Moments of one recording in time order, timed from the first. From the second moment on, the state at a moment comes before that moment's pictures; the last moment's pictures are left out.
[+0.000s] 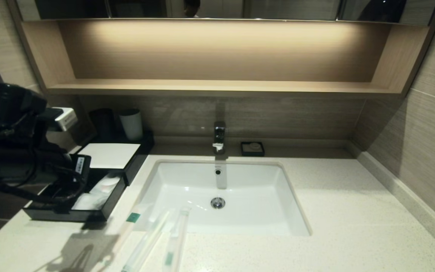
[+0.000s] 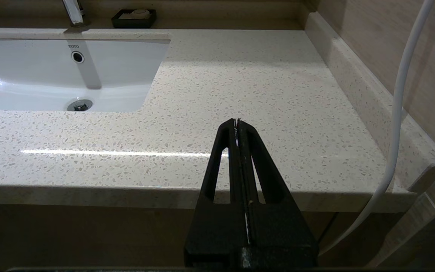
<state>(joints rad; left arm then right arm) -0.13 1.46 -1.03 0.27 0.08 -0.02 0.00 0.00 0.00 0.00 0.00 0.00</state>
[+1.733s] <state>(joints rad) -0.51 1.32 -0.71 0.42 0.11 -0.08 0.00 0.00 0.00 0.00 0.00 0.00</state>
